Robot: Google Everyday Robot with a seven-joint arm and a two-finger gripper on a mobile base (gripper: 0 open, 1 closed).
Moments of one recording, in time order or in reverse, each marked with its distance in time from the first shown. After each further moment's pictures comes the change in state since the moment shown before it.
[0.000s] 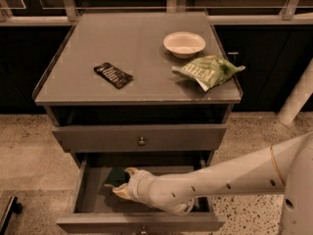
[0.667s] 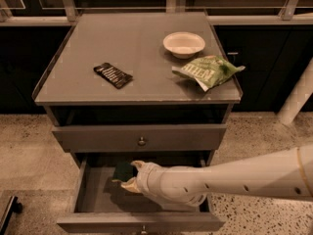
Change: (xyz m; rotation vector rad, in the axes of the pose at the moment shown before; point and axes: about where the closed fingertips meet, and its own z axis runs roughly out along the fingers) arm -0.008 -0.026 -0.030 0.000 -0.001 -0.119
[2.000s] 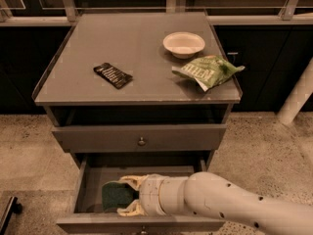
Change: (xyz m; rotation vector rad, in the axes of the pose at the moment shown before) arm -0.067 0.075 -0.129 -0.228 -0.179 -0.404
